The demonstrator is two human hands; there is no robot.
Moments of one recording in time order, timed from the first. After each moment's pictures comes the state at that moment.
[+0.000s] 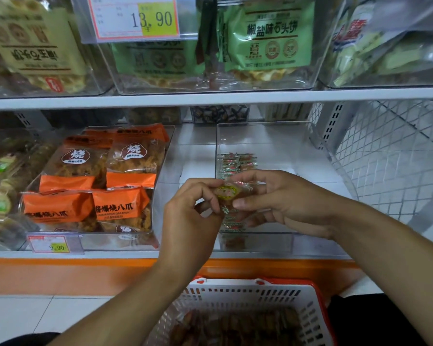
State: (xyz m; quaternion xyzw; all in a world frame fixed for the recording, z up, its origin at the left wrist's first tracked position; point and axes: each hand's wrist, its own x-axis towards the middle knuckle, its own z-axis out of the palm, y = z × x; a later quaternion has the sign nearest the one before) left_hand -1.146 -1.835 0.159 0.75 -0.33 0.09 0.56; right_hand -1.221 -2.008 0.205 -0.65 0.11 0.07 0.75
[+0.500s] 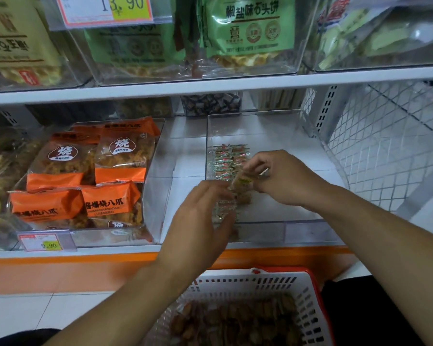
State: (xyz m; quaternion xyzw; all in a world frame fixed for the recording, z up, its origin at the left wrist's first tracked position) left_hand -1.155 -1.840 0.145 0.79 -0.46 0.08 0.40; right_hand -1.207 -2.043 0.183 -0.90 0.18 -0.07 0.40
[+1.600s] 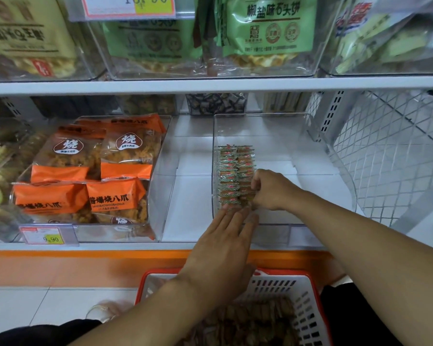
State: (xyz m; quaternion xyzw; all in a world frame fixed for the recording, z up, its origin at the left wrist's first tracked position) left_hand -1.183 -1.844 0.118 0.82 -0.56 0.03 0.09; right_hand -1.169 -2.049 0.131 -0.93 0.26 0.06 0.27
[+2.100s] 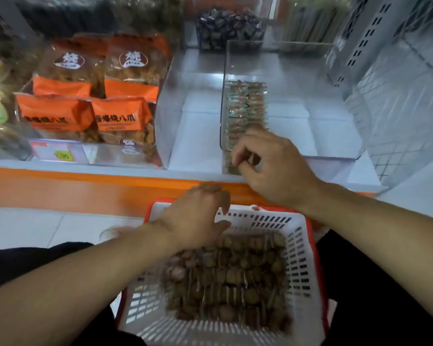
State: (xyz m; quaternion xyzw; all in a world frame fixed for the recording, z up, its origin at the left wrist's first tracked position) left_hand -1.184 -1.785 0.081 0.83 -0.52 -0.12 0.14; right_hand -1.249 -1.968 0.135 -0.92 -0.06 -0.23 0.29
